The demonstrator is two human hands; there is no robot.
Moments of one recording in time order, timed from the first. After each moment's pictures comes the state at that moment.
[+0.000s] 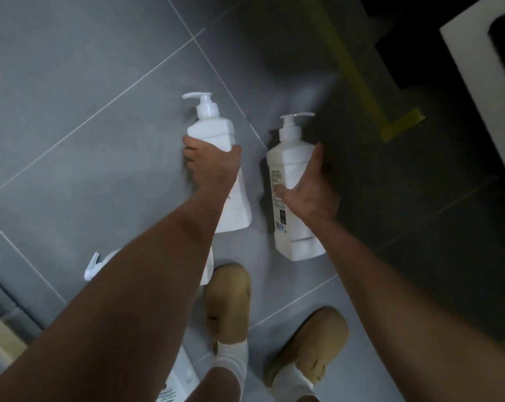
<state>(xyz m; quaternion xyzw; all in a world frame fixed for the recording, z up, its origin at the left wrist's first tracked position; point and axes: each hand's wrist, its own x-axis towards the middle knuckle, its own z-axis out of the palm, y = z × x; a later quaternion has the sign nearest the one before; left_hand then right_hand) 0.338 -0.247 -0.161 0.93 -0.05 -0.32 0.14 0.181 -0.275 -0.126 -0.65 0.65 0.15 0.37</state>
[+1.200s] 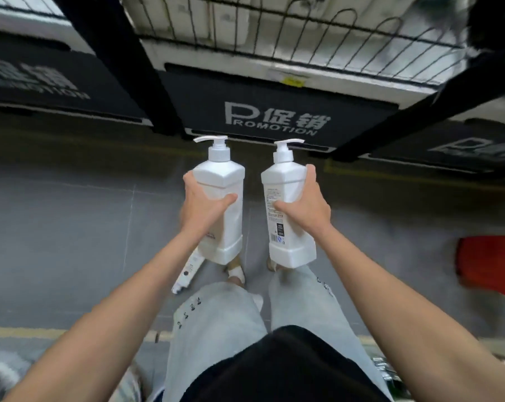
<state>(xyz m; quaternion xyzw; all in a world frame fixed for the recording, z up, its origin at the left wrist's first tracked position) 0.187 -0.173 0.485 0.68 -0.55 -0.48 0.11 -0.014 -0.105 0.503 -0.36 0.85 -0.12 0.36</state>
